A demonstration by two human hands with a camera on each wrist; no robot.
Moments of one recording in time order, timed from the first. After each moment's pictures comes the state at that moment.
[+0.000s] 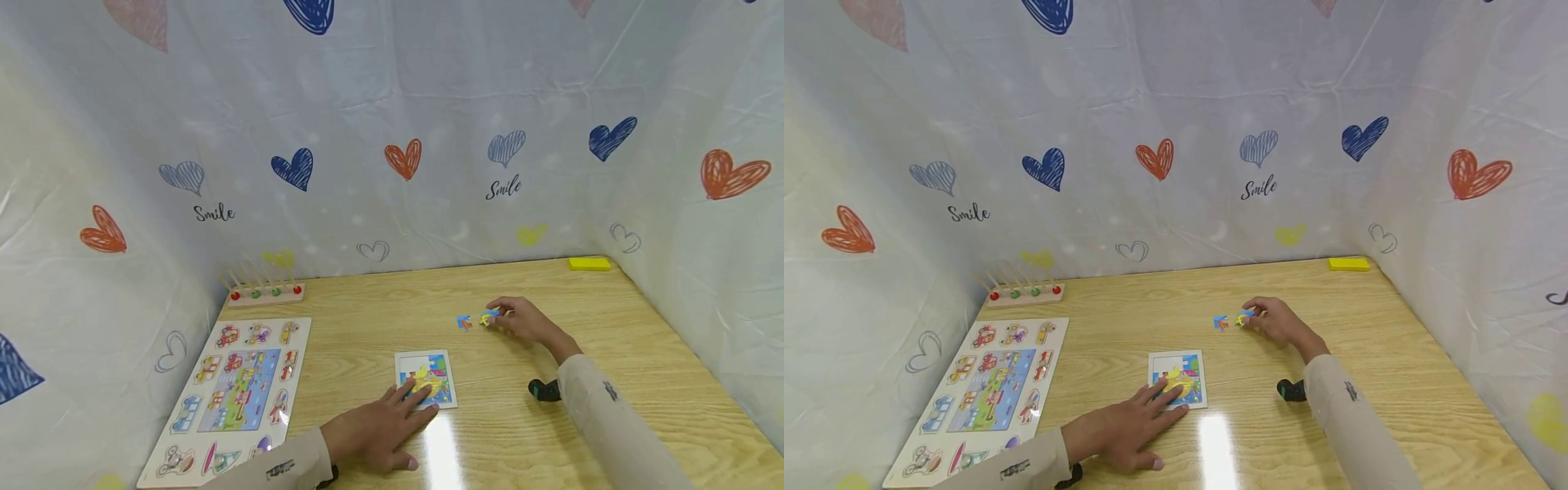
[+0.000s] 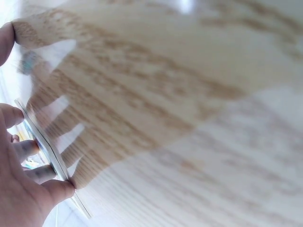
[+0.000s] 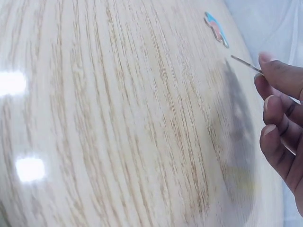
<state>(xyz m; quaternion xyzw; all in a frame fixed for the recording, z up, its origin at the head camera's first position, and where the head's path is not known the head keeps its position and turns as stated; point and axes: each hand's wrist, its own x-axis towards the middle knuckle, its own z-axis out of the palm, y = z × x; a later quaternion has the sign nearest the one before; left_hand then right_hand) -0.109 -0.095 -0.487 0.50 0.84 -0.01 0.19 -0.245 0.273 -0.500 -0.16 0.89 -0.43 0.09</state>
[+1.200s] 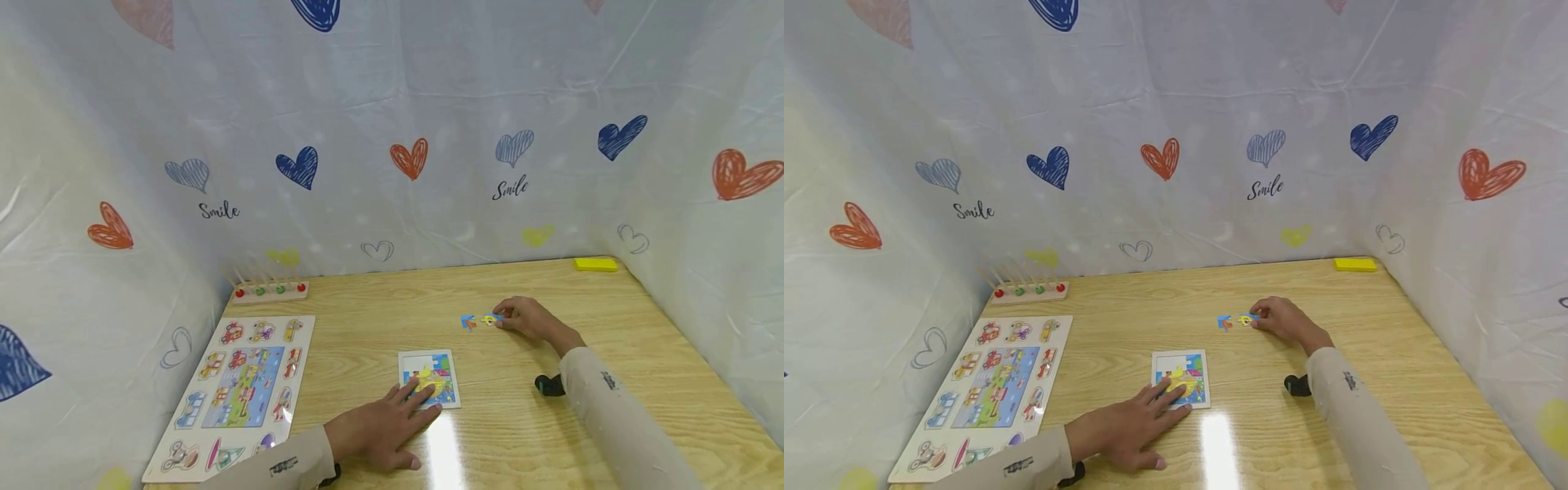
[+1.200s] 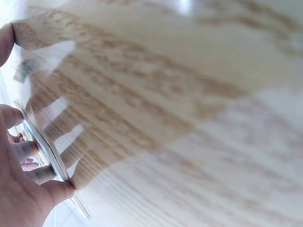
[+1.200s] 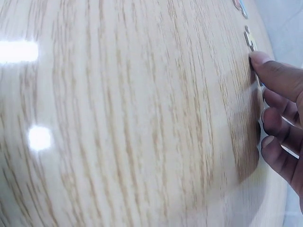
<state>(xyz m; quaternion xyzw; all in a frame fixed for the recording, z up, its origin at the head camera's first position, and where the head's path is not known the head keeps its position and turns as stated) -0.108 -0.096 -0.484 0.51 0.84 -0.03 0.18 -0.259 0.282 -0.507 -0.19 0.93 -0.31 0.09</state>
